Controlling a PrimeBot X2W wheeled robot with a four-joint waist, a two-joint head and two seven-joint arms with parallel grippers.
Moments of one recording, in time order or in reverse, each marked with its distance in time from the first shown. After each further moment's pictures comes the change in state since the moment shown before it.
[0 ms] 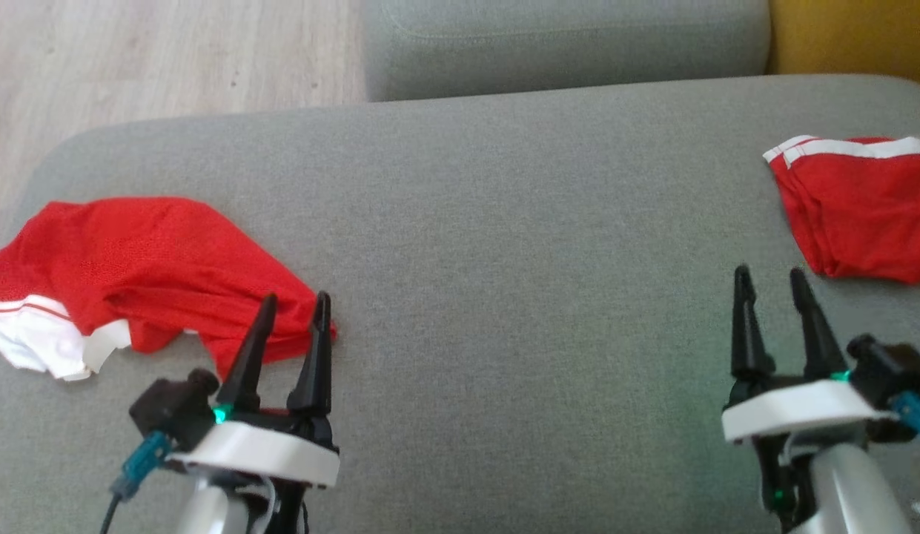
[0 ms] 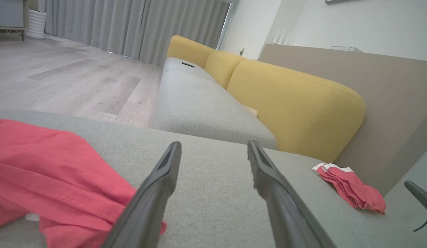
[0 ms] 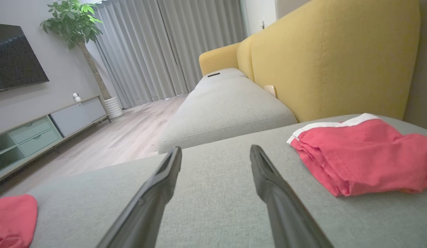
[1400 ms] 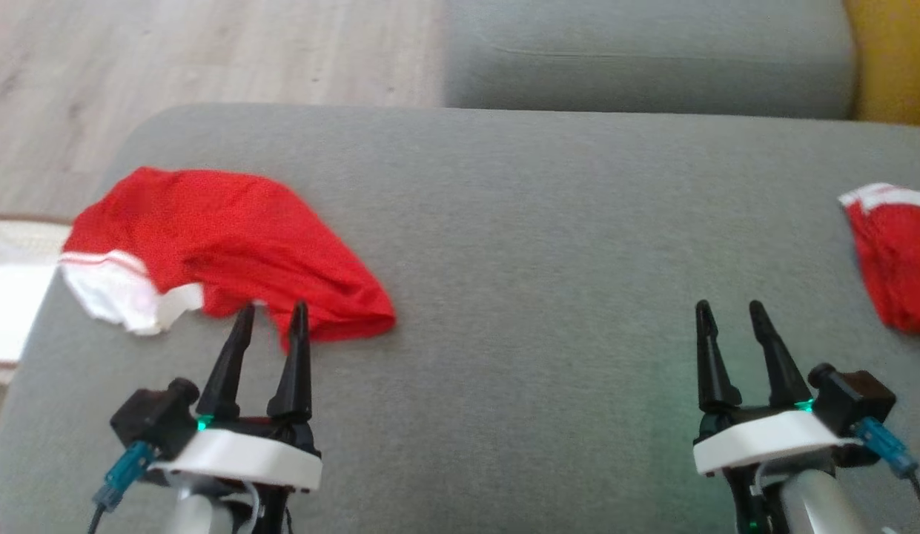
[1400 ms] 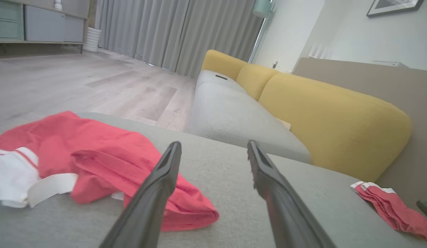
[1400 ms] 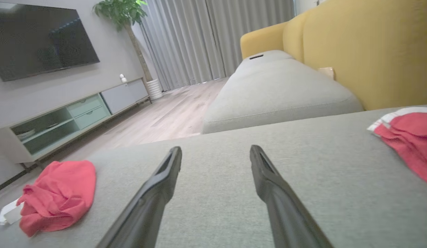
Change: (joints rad) left arm 0.032 0.002 0.041 0.002 0.008 0.010 0.000; right arm 0.057 0.002 0.087 0.027 0.017 0.000 -0.037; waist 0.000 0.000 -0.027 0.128
